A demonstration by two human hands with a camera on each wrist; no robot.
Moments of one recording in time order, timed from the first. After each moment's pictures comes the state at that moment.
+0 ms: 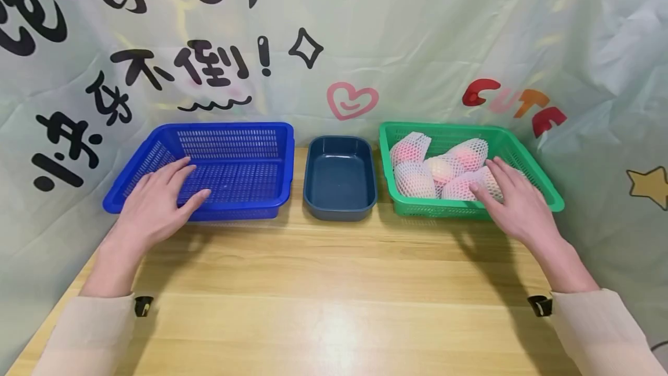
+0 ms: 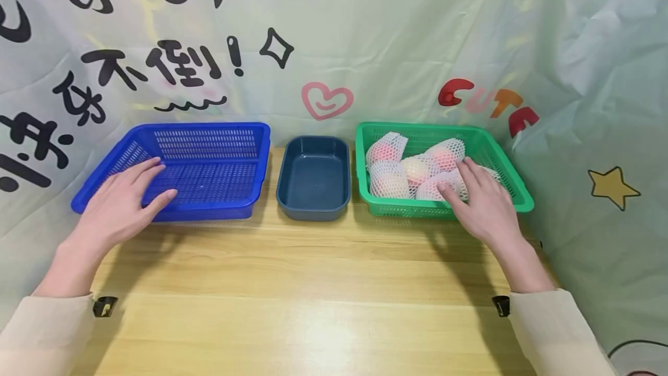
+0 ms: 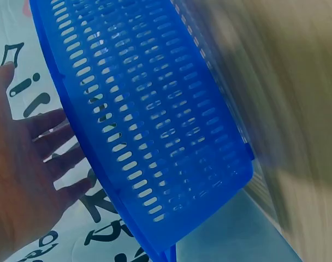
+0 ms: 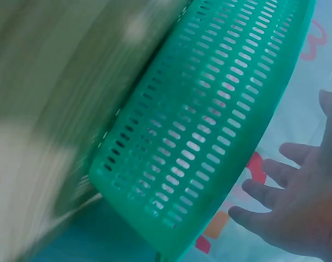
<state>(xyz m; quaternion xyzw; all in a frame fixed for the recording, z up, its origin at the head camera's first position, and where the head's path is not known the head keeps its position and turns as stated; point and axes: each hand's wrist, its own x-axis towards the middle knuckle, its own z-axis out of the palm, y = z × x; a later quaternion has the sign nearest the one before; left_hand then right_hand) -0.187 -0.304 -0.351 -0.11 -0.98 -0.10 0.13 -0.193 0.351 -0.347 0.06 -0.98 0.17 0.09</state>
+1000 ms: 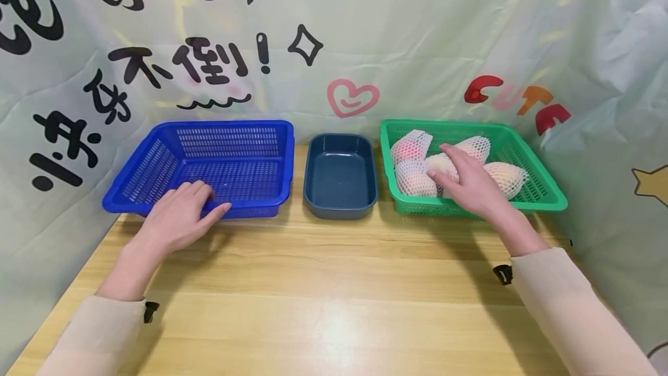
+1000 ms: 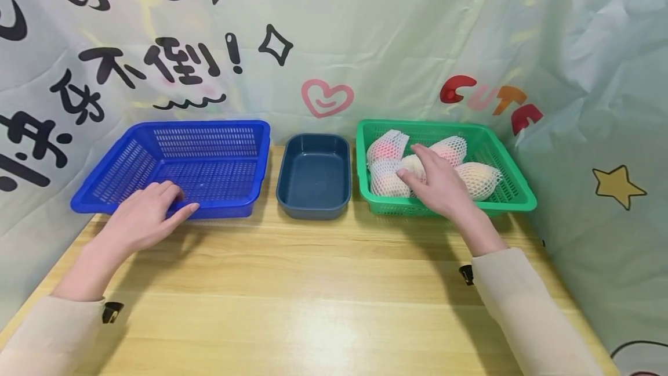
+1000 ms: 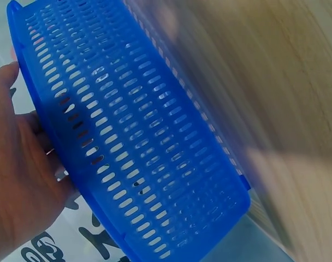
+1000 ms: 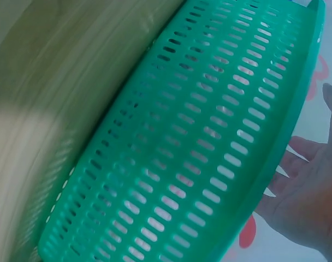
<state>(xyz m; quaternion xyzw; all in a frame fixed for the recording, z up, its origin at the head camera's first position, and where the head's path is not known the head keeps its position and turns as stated) -0.183 -0.276 -0.367 -0.17 -0.98 -0.06 0.10 -0.241 0.295 -0.340 0.13 -0.96 0.24 0.04</state>
